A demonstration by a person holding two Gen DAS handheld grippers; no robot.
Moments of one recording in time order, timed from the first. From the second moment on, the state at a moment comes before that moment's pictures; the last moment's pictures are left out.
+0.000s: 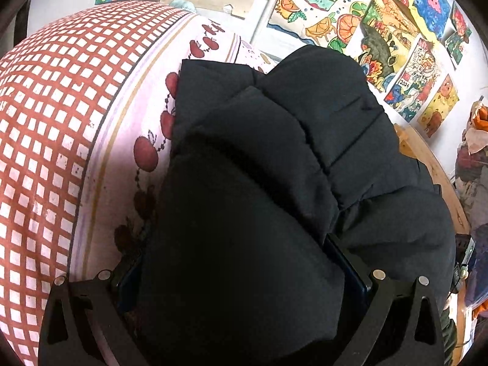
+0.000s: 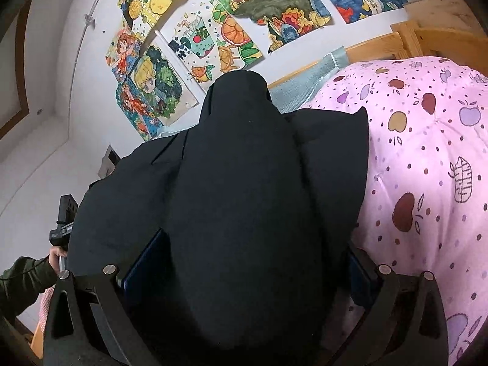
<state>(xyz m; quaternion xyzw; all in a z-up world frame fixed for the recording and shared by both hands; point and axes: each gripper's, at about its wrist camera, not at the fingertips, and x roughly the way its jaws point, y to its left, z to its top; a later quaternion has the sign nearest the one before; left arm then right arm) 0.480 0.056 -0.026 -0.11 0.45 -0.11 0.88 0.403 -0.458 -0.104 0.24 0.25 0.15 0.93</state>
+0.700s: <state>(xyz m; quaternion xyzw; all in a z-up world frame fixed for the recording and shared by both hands) 0.500 0.045 -0.031 -0.16 0.49 -0.12 0.85 0.412 -0.433 -0.086 0.22 0.33 0.11 0.91</state>
